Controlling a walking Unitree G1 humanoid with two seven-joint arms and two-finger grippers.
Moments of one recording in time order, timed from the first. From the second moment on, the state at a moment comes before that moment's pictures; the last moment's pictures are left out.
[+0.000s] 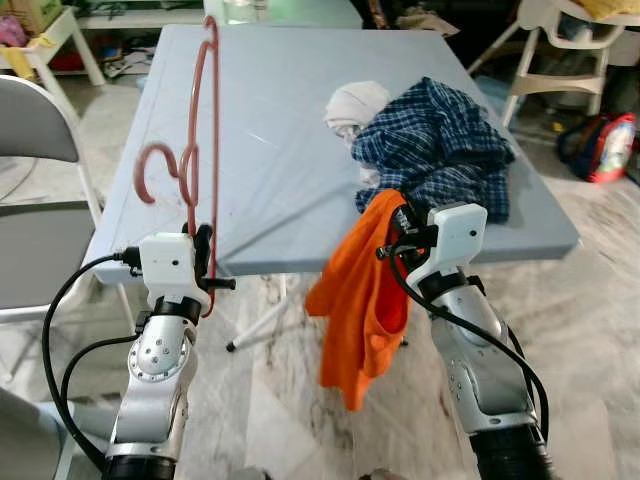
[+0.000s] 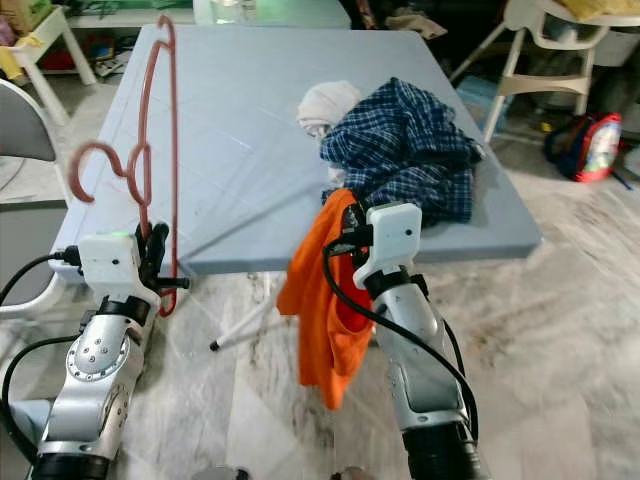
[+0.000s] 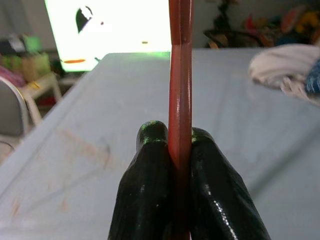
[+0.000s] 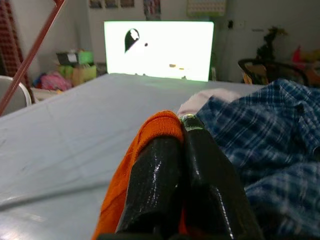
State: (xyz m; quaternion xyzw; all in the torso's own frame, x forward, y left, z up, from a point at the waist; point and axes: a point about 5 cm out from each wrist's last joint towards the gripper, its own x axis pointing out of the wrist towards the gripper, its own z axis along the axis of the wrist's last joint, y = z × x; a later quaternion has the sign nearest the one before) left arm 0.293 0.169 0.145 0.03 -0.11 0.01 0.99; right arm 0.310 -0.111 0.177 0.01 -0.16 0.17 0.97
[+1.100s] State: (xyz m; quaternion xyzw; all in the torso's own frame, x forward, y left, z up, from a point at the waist) left arm 0.285 0.159 0.140 0.08 -0.11 0.02 0.99; right arm 0.375 -0.111 0.242 -0.04 -0.14 0.34 0.93
